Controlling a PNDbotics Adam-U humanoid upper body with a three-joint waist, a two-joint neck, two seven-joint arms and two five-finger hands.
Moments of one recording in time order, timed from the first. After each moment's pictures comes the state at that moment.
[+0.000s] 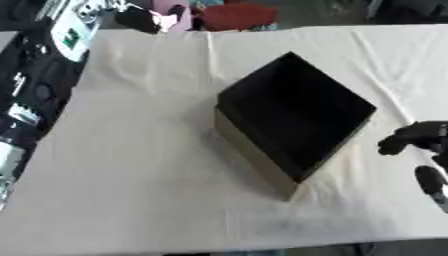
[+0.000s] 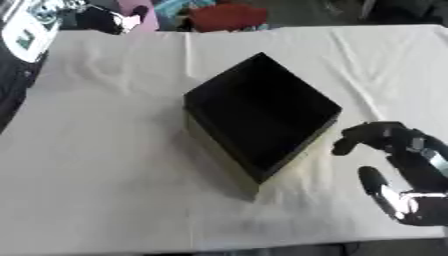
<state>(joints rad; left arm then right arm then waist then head) -1.10 0.46 -0.21 -1.02 -0.67 -0.48 -0.33 -0.12 -0.32 -0.02 -1.89 -0.17 -0.42 0.74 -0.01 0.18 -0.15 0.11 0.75</state>
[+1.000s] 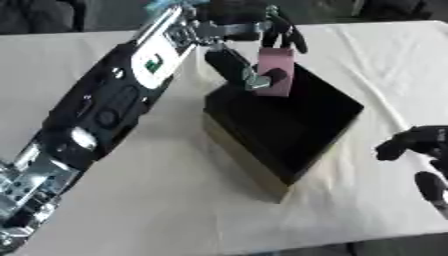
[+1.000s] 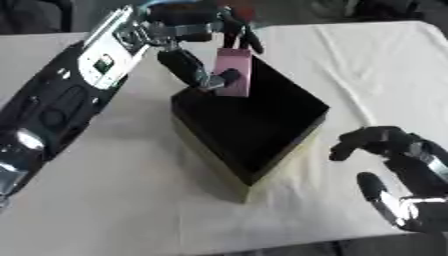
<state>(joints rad) -1.09 0.30 -0.44 -1.19 -0.46 -0.50 -0.61 -0.15 -0.32 0.00 -1.89 -0.18 -0.41 0.75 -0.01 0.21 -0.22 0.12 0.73</state>
